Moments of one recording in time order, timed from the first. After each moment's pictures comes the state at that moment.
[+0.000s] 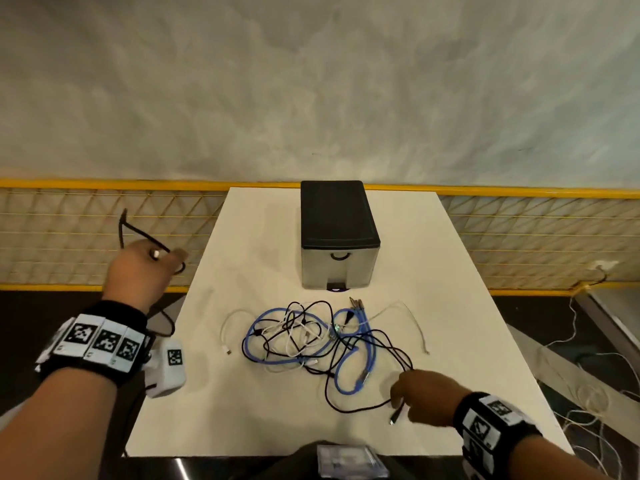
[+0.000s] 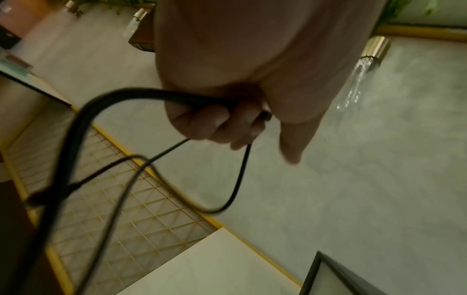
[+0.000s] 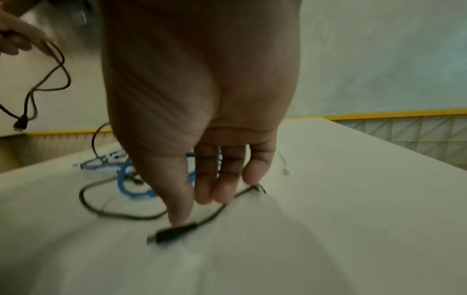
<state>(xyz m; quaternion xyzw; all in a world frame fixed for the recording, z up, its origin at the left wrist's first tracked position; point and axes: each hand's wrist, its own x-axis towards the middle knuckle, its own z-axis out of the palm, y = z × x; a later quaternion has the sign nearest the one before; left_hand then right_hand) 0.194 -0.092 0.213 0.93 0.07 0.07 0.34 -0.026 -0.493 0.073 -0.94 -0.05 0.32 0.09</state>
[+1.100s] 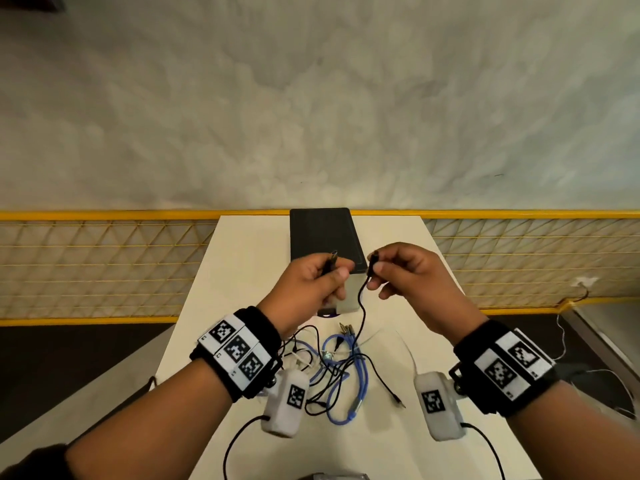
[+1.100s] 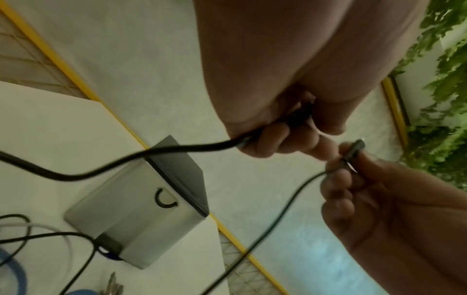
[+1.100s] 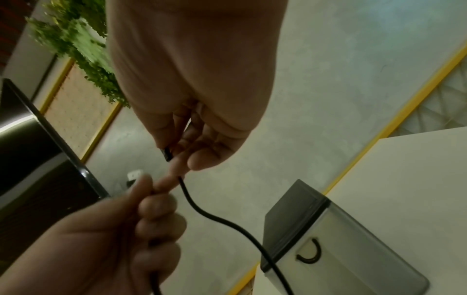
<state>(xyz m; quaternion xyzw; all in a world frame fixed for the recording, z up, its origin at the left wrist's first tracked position) 0.125 -0.285 0.248 0.71 -0.24 -0.18 0.64 0.054 -0.467 0.264 -0.74 0.02 -0.13 0.66</state>
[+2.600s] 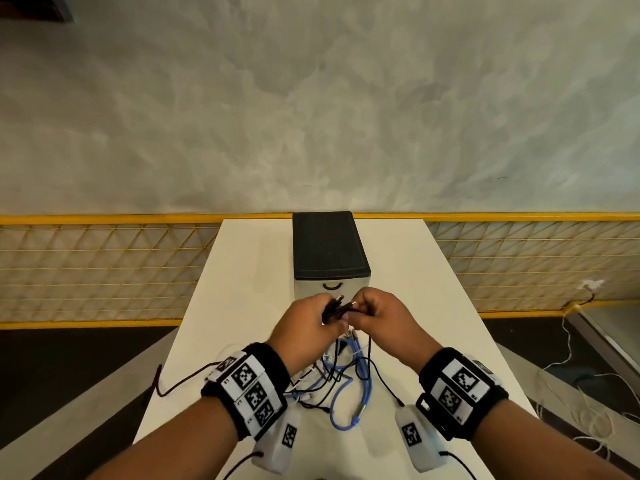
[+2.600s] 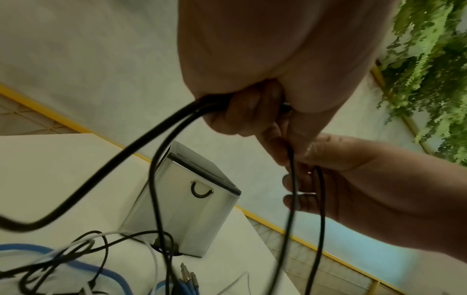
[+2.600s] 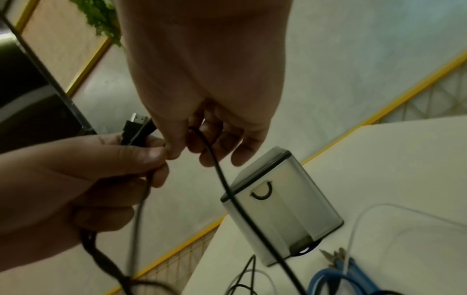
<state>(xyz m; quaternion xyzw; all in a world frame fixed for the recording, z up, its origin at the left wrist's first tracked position) 0.115 -0.277 0.200 0.86 -0.29 -0.08 0.42 0.072 -0.446 0.188 -0.86 0.06 -0.07 0.51</state>
